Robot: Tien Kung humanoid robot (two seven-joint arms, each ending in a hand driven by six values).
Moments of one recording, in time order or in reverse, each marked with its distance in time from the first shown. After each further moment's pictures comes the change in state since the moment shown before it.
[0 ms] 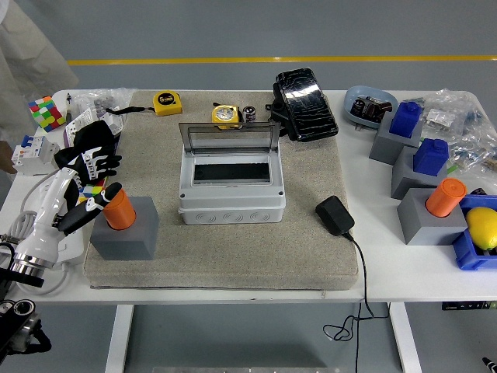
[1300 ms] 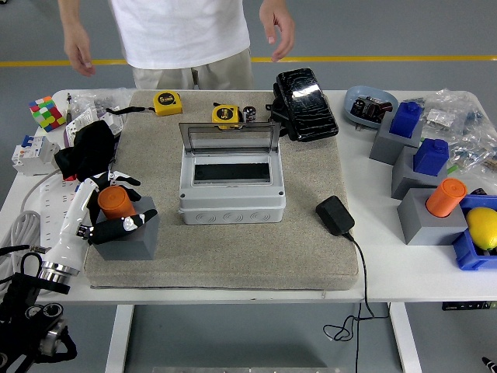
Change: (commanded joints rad) left arm -0.074 -0.034 0.153 0.104 -0.154 0.076 -0.068; right arm 0.006 -0.003 -0.017 0.000 0.008 -0.001 -0.002
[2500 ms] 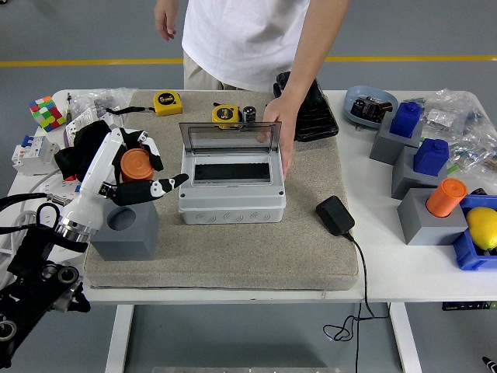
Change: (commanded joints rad) left arm -0.206 0.034 0.062 -0.180 0.236 0.024 0.111; right arm -0.002 0.006 0.005 -0.001 0.007 -0.010 0.012
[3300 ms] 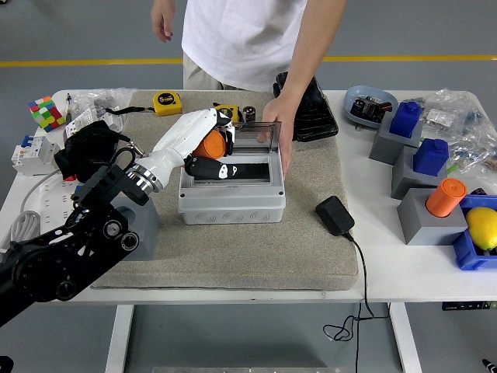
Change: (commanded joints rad) left arm -0.312 -0.097 0.216 0.108 0.376 -0.032 0.499; right arm 0.000 0.000 -0.014 0.000 0.009 -0.005 0.002
